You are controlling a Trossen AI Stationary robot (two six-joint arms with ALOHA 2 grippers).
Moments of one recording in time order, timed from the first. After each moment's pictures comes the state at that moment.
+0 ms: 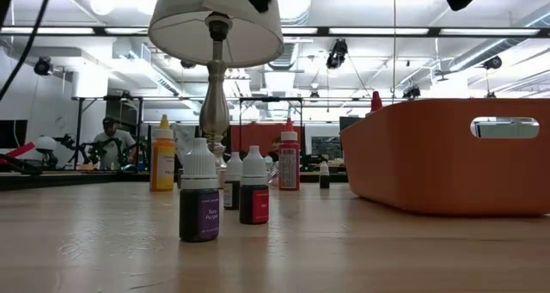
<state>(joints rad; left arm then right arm) -0.40 2.00 2.10 -1.37 -0.59 -0.43 0.32 0.67 0.81 -0.54 0.34 0.20</state>
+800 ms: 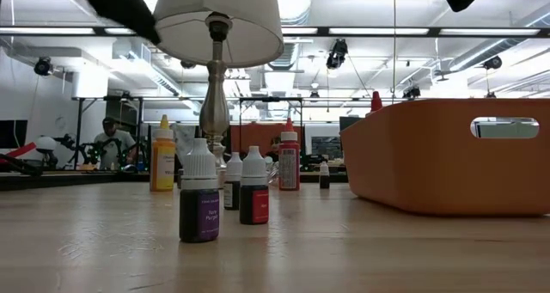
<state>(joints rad) -0.47 1.19 1.05 -0.85 -0.56 -0.67 0.32 0.67 0.81 -0.54 0.34 0.24</state>
